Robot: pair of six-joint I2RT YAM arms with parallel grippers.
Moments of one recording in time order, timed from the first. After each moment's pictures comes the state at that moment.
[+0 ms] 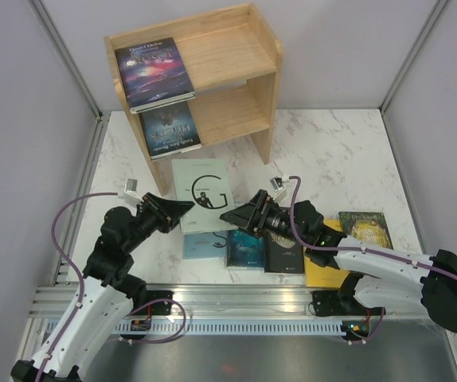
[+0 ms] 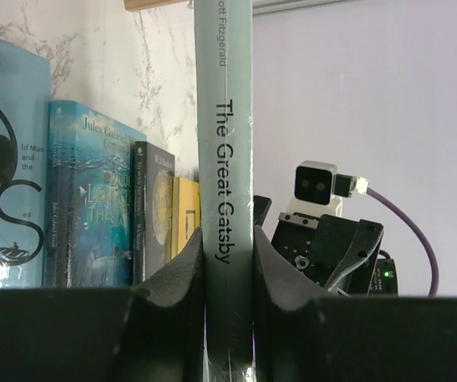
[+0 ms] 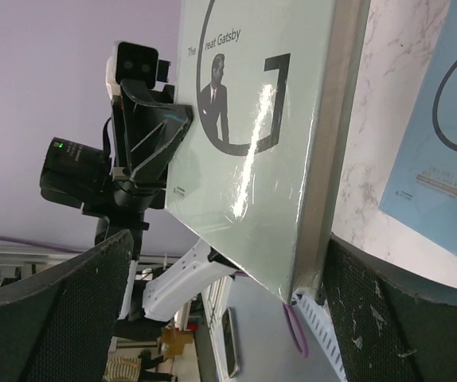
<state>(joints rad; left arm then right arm) -0.36 0.44 0.44 -0.16 0.29 -1.27 0.94 1.10 0.50 0.51 -0.16 1.28</state>
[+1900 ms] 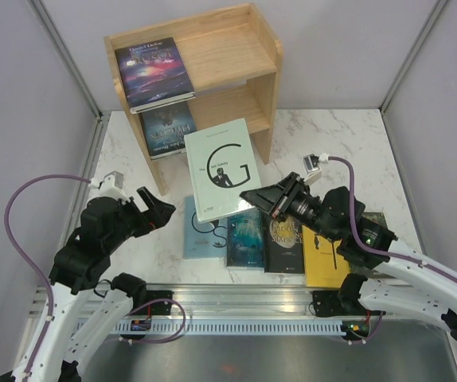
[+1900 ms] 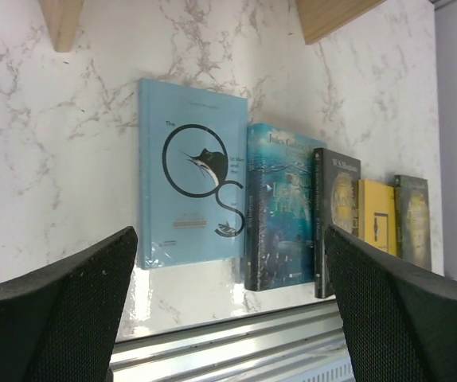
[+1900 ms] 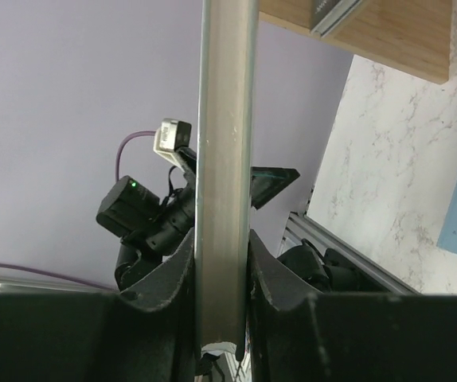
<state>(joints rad) -0.36 0.52 0.88 -0.84 0.00 -0.69 1.00 0.83 0.86 -0.03 0.09 1.25</state>
